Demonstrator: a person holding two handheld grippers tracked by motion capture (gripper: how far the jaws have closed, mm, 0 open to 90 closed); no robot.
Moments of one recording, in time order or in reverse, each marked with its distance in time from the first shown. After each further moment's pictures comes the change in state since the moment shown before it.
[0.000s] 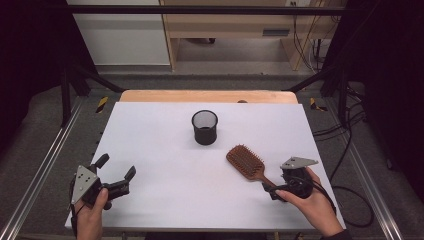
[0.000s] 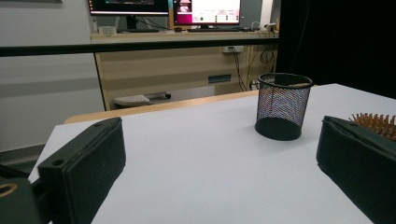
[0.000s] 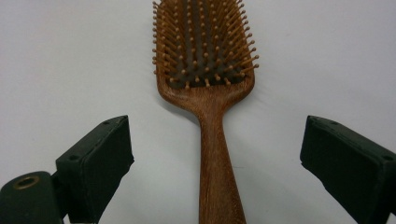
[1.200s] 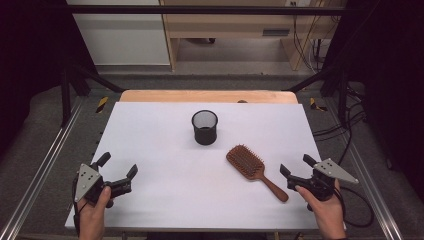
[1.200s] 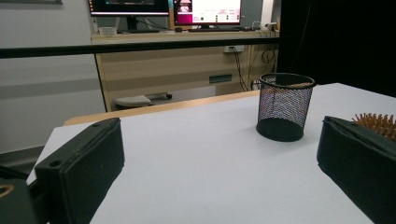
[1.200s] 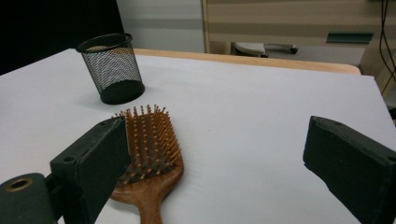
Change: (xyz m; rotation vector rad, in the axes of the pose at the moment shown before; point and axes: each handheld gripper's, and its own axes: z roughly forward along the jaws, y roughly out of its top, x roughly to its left) left arm -0.001 0.000 0.005 0.001 0.002 0.007; right arm -0.030 -0.029 -0.027 -0.521 -0.136 0.178
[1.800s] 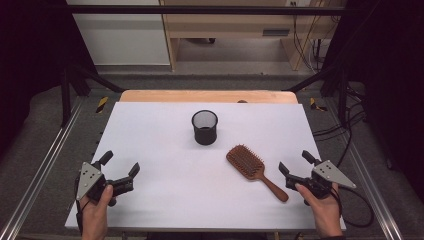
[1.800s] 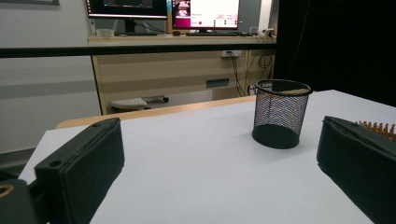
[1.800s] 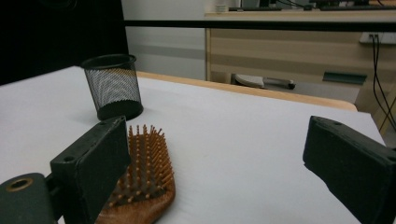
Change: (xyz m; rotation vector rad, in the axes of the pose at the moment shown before) left arm -0.002 0.001 0.007 -0.018 -0.005 -0.019; right arm -0.005 -0.011 0.008 -0.146 0.008 -0.052
